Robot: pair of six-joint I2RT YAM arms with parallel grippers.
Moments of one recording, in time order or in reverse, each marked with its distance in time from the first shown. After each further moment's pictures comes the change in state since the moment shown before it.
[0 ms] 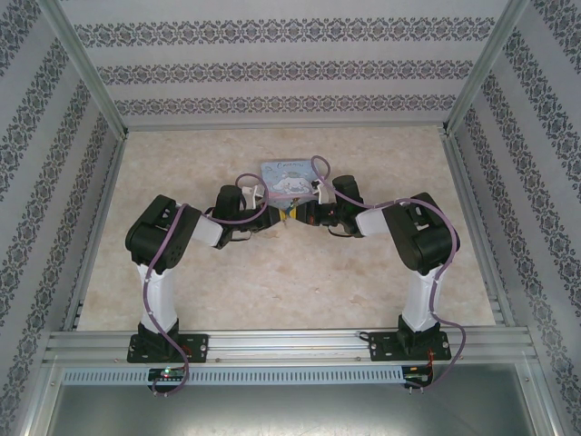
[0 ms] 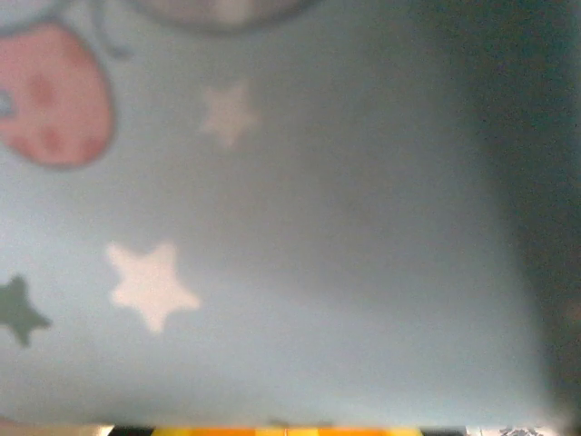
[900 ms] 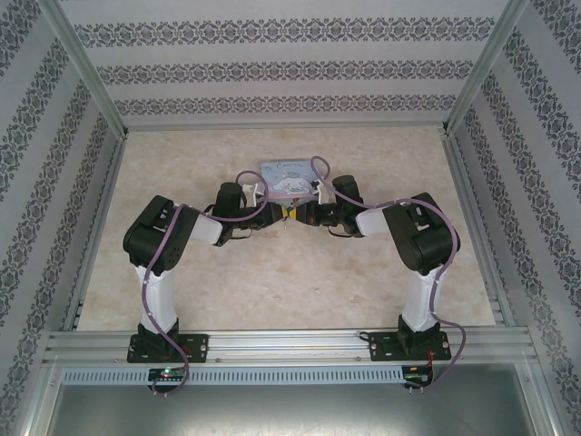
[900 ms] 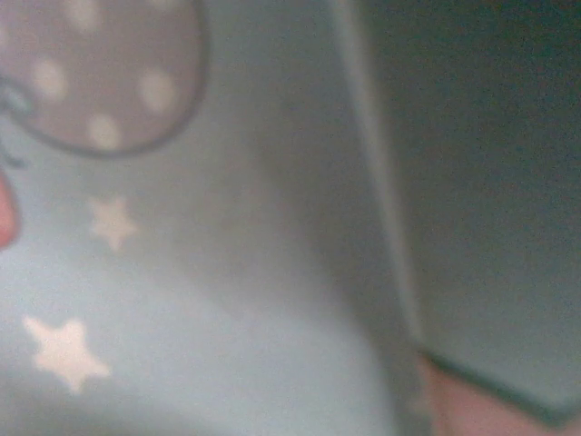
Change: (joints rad) left arm 0.002 -0.021 0.020 -0.045 0.011 -0.005; right arm 0.000 -0.005 0.000 -0.014 0.000 -0.012
